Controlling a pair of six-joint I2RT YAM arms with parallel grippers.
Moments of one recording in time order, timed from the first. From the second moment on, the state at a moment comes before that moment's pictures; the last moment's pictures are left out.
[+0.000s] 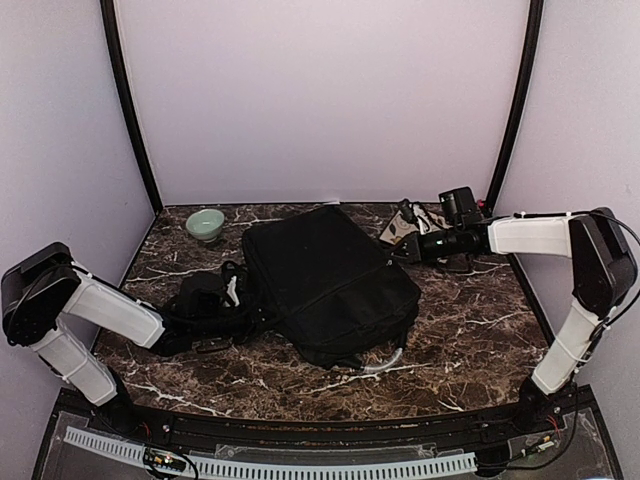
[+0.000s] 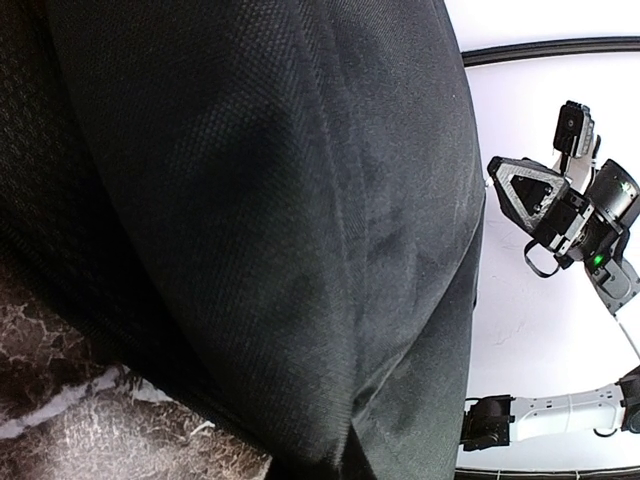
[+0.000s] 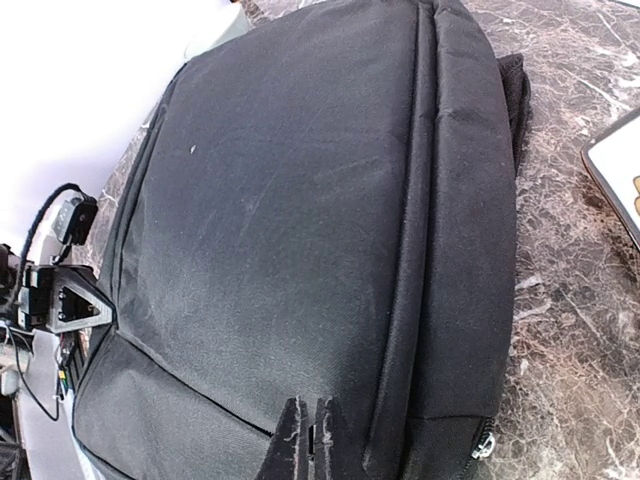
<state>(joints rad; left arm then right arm) -0.78 1.53 0.43 0.64 0.20 -1.18 0.37 1.69 1.06 -0.11 -0.64 0.17</state>
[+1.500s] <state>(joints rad) -0.67 1.17 0.97 -0.21 -0.54 -0.08 -0.02 1.12 1.08 -0.21 -0.23 0.04</state>
